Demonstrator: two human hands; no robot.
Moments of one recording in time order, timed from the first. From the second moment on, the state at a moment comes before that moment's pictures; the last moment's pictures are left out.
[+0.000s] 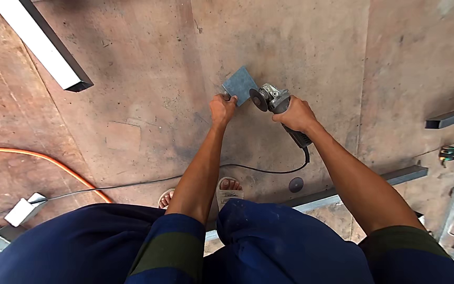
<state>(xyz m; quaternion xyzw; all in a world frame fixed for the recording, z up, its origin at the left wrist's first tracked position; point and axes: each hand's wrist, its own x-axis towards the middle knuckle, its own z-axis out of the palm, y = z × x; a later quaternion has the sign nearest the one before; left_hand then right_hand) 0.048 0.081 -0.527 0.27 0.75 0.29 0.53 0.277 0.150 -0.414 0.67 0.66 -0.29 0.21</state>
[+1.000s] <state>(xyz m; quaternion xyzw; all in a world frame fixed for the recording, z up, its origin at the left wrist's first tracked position) 0.049 0.088 -0.524 0.29 0.76 0.27 0.51 0.269 0.159 -0.417 0.66 0.66 -0.27 0.22</state>
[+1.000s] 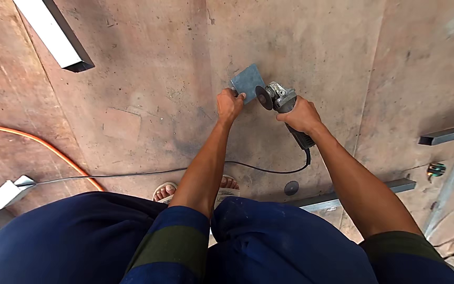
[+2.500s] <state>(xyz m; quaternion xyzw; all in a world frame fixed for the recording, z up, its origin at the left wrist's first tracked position) 0.047 0.088 -0.520 0.29 0.76 0.28 0.51 0.260 0.155 -0.416 0.67 0.66 -0.26 0.22</state>
